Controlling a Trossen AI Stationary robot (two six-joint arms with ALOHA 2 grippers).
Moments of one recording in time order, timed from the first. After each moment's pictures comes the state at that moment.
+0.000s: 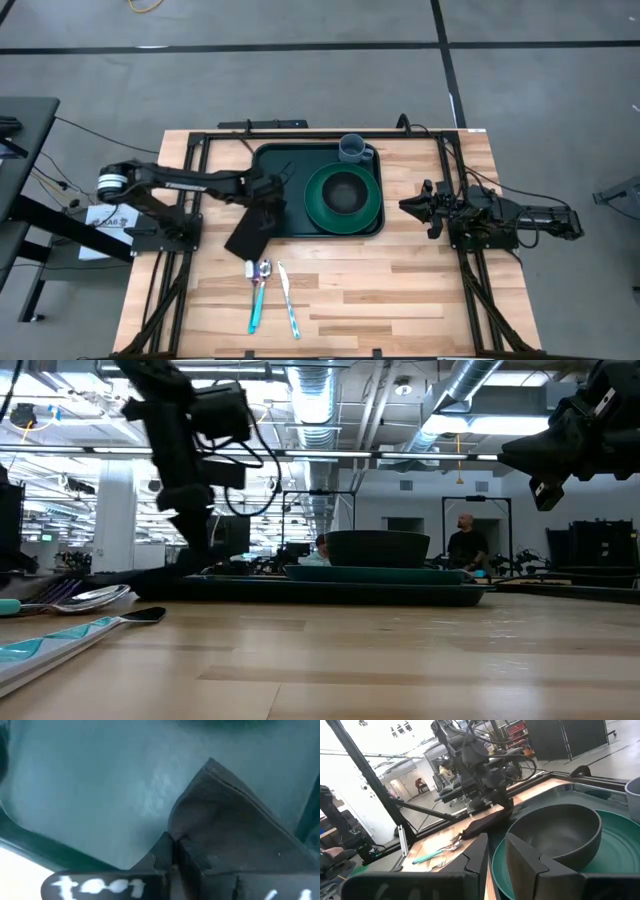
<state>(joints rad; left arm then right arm) 0.19 1.45 0.81 -0.57 -0.21 -0.07 -0.07 0.01 0.01 -0.01 0.00 0.39</state>
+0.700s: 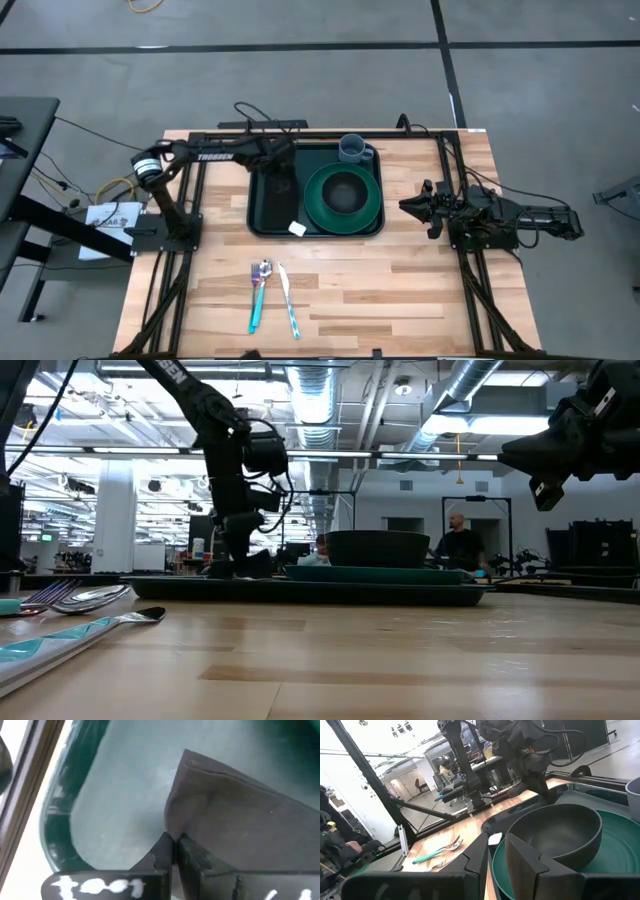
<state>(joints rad) 0.51 1.74 1.10 -0.59 -0.19 0.07 -0.07 0.01 0.01 -0.01 0.00 0.39</state>
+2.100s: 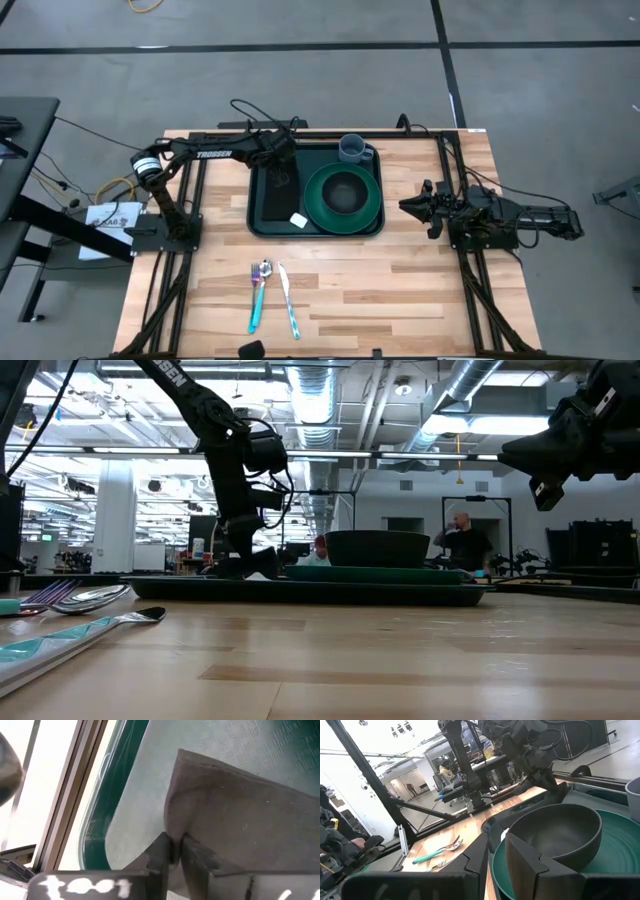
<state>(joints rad) 0.55 1.74 1.10 -0.51 -0.23 0.22 -0.07 0.01 0.01 -0.01 0.00 0.39</state>
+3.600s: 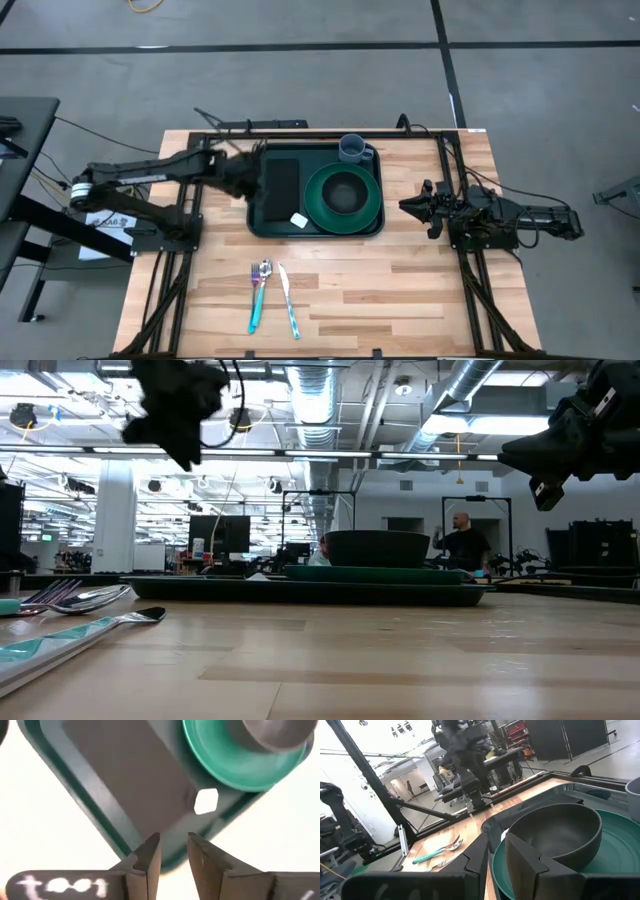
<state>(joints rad) 0.21 1.20 1.10 -1.02 -0.08 -0.76 -0.07 0.01 0.01 -0.01 0.00 0.39</state>
